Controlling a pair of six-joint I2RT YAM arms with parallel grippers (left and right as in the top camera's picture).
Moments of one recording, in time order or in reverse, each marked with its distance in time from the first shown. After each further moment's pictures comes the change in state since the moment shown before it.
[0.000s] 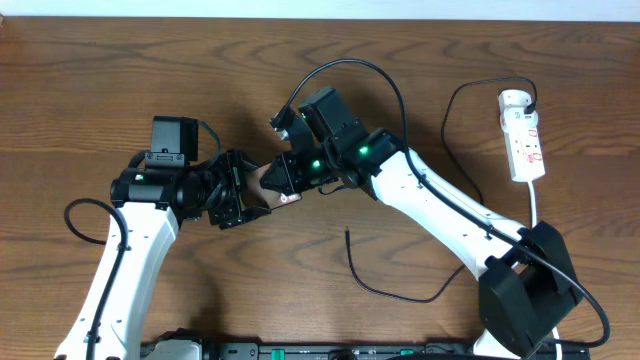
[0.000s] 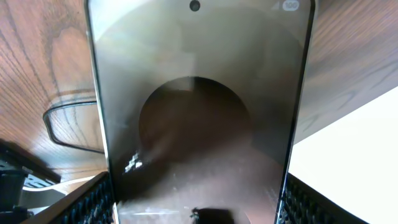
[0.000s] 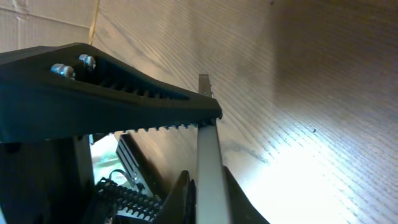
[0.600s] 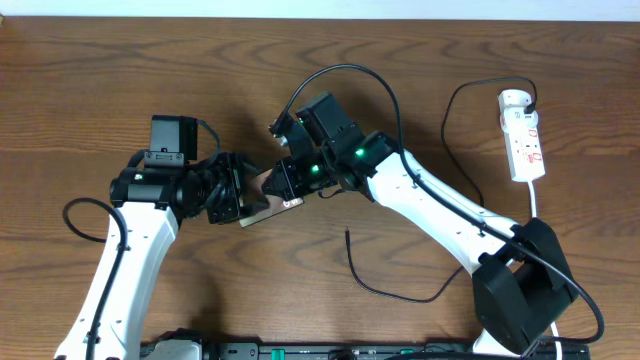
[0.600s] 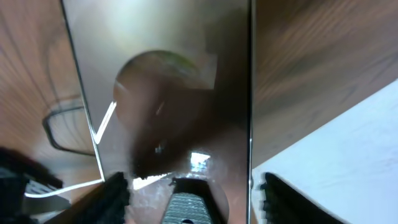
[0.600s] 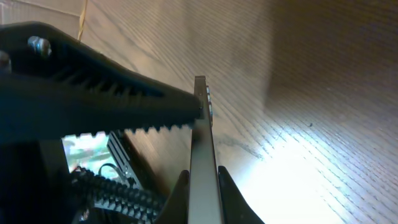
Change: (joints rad) left arm 0.001 0.000 0.005 0.004 -0.005 0.033; right arm 0.006 0.017 -0.015 -0.005 0.002 -0.030
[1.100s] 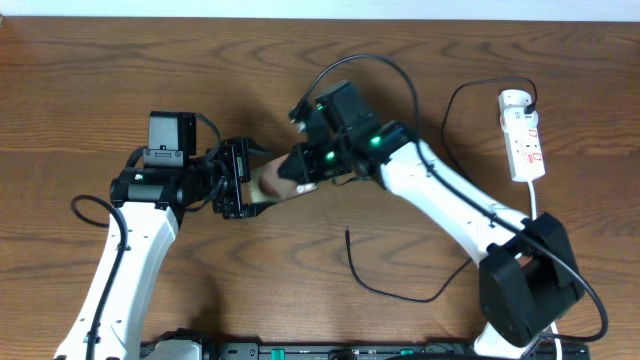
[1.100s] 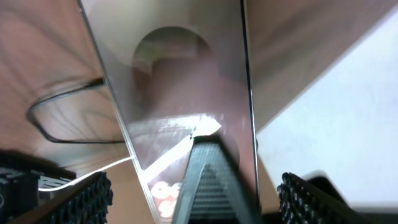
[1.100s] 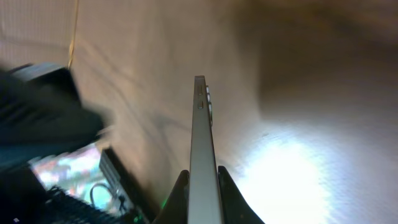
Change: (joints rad) left arm 0.000 0.000 0.000 0.125 0.126 0.119; right arm -0.104 0.000 0.000 -0.008 0.016 0.000
